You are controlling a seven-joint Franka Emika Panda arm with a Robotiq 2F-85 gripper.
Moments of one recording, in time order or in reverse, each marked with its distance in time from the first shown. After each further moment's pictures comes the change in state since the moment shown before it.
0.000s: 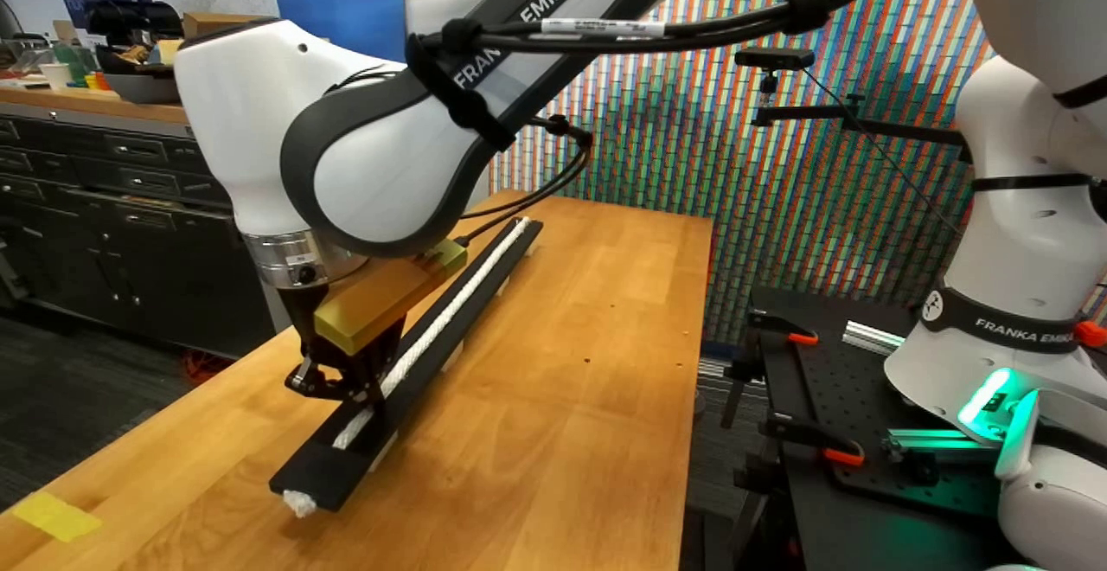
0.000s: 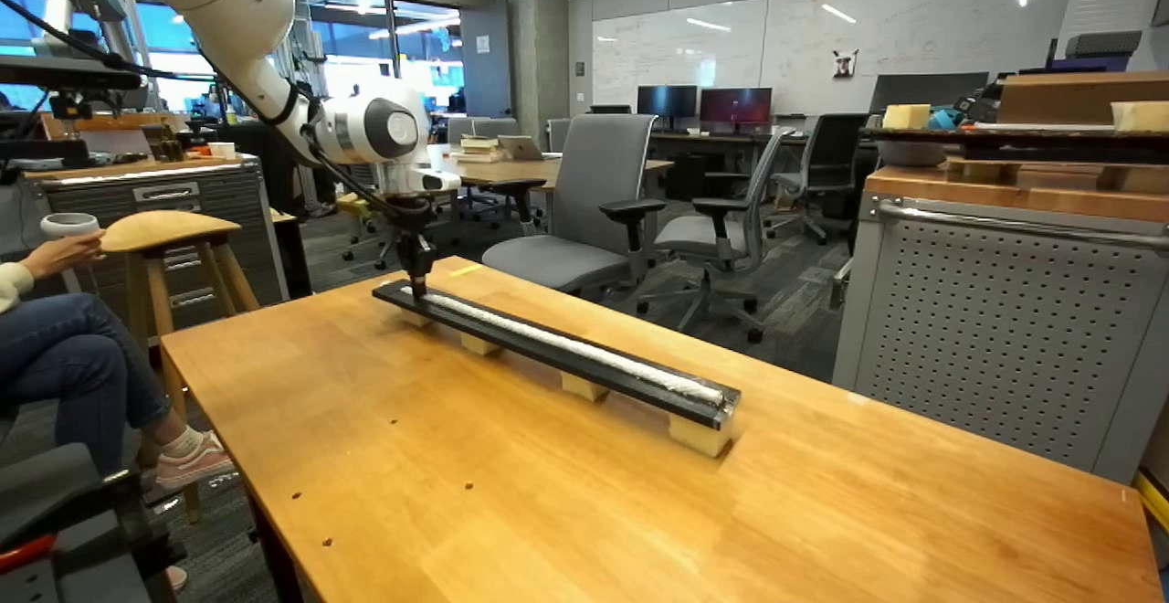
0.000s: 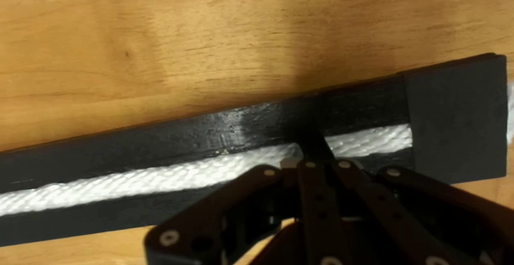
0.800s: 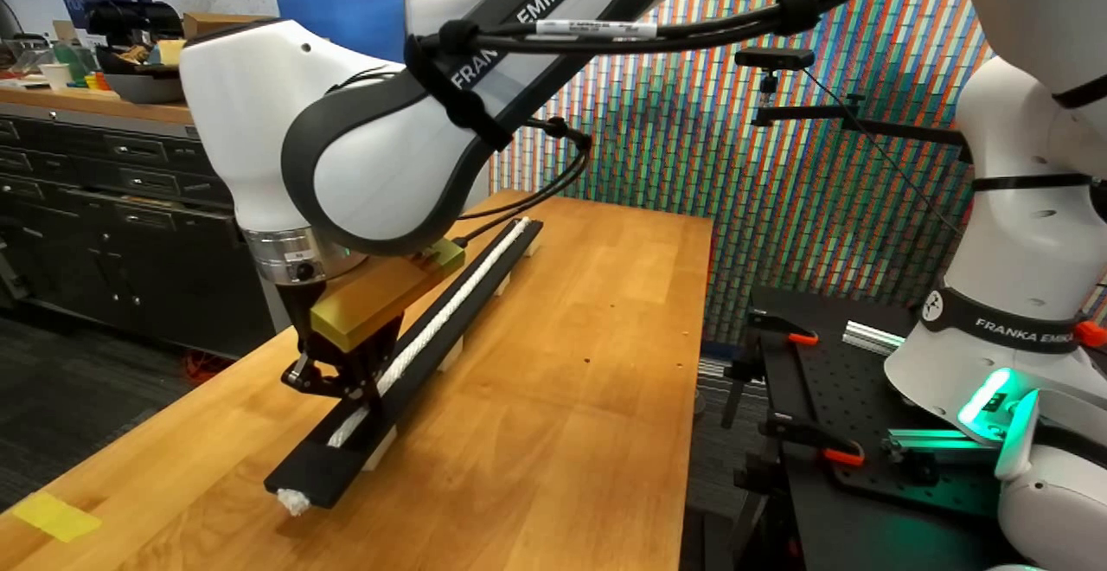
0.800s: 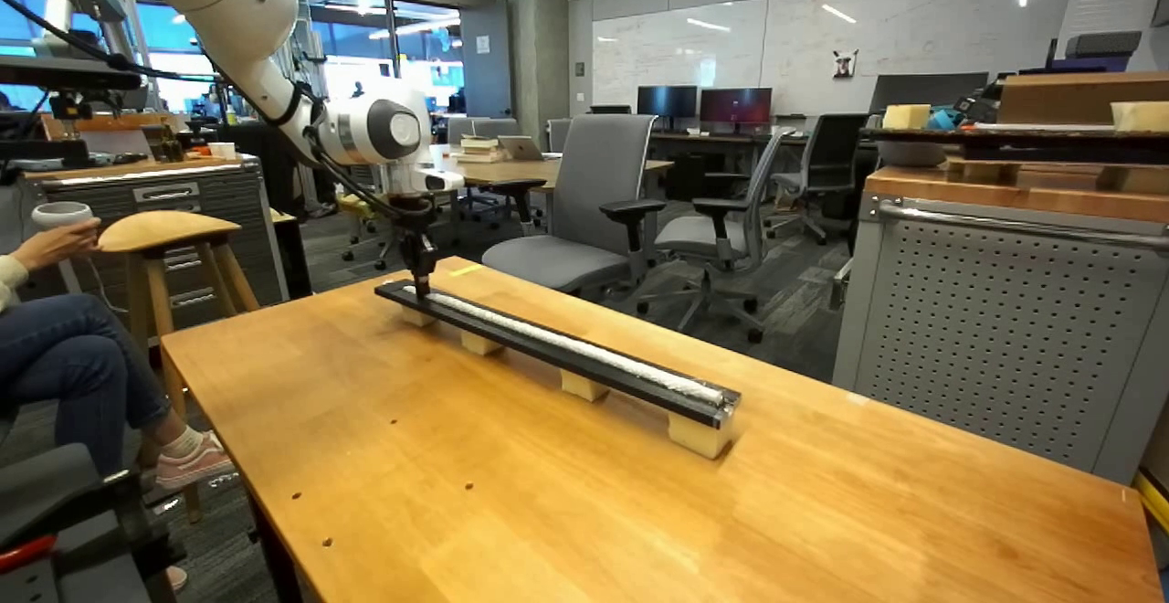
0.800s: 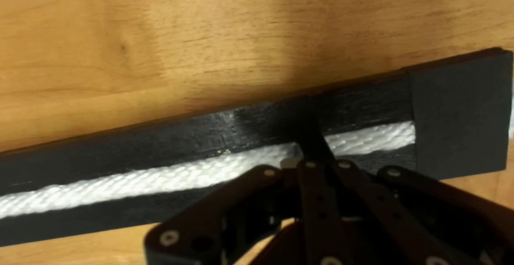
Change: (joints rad) arm -0.006 0.003 0.000 0.003 0.004 0.016 0.007
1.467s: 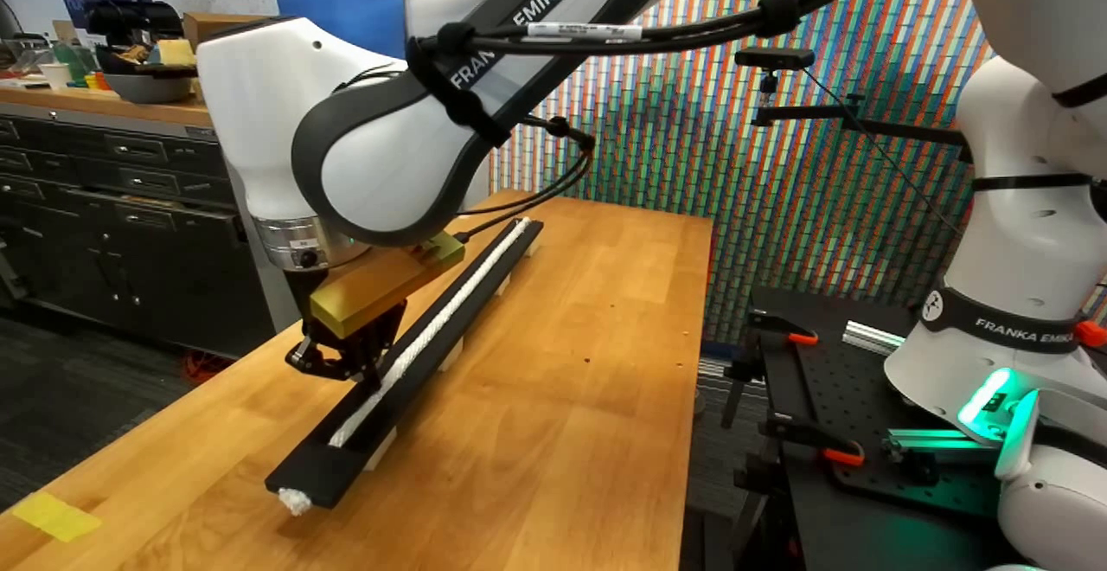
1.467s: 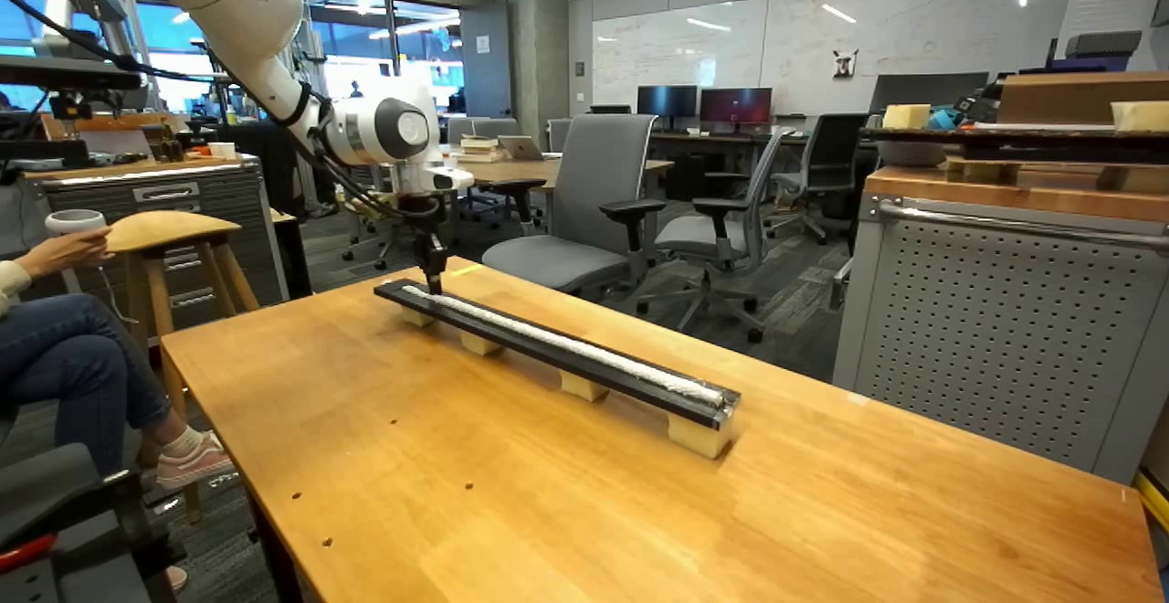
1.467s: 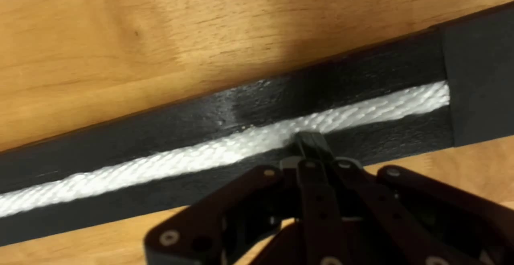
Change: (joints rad) arm -0.008 -0.005 -0.027 -0.009 0.000 0.025 0.045
